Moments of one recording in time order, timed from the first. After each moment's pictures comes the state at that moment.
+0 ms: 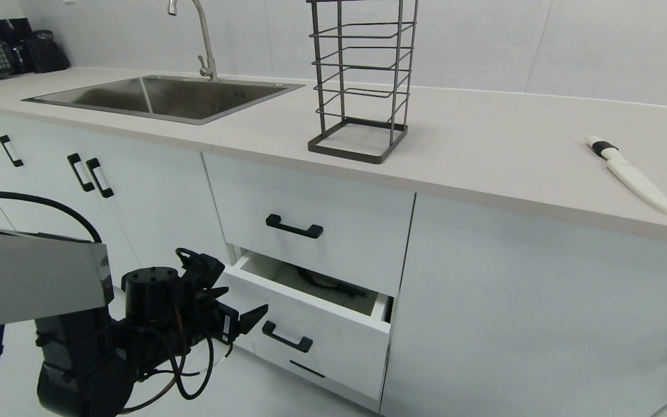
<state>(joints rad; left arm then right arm) -0.24 2.20 -0.35 -1.39 -0.25 0.07 0.00 0.00 0.00 0.01 0.01 0.01</state>
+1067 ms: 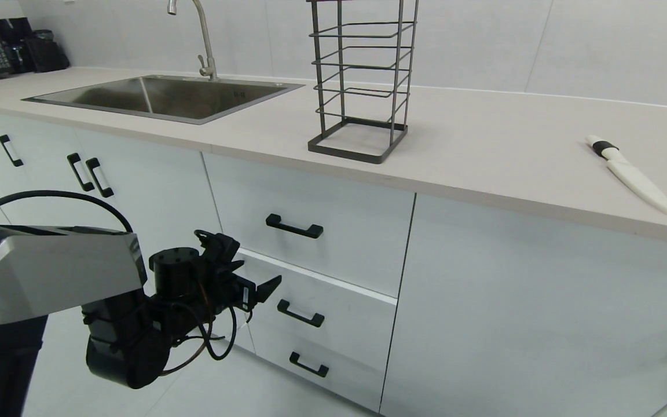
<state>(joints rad) -0.25 2.31 -0.58 -1.41 -0.25 0.06 0.00 0.00 0.00 0.01 0.01 0.01</state>
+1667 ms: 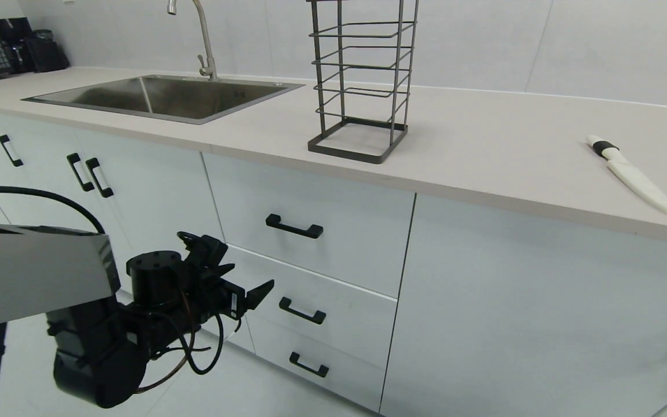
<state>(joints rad) -0.25 2.18 -0.43 -1.43 -0.25 0.06 0.00 0.00 0.00 0.01 0.01 0.01</state>
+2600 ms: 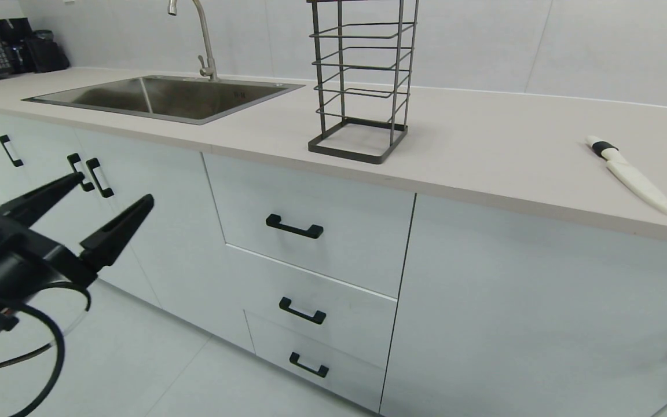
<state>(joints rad) -0.12 1.26 -0.20 -1.34 -0.25 0.06 0.00 0.00 0.00 0.01 0.01 0.01</state>
